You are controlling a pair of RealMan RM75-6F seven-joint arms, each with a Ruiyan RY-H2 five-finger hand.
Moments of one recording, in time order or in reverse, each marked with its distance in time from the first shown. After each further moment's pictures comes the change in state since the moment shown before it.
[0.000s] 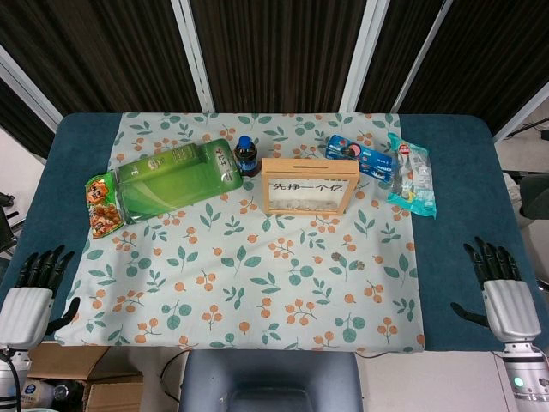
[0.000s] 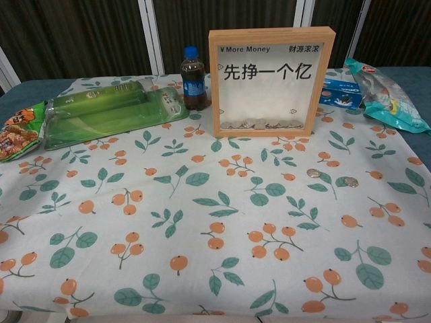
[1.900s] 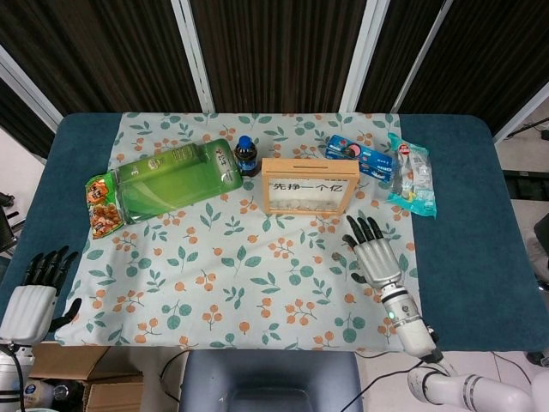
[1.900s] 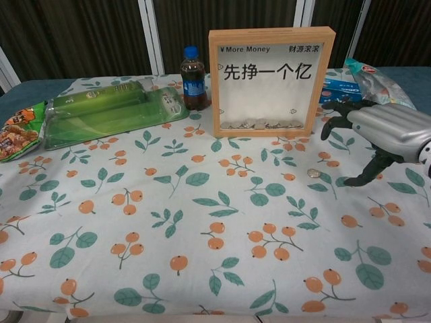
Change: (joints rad) left arm -0.019 -0.036 0.004 0.082 -0.020 -0.039 -0.068; right arm 0.419 -0.453 0.103 0.232 0.214 -0.394 -0.387
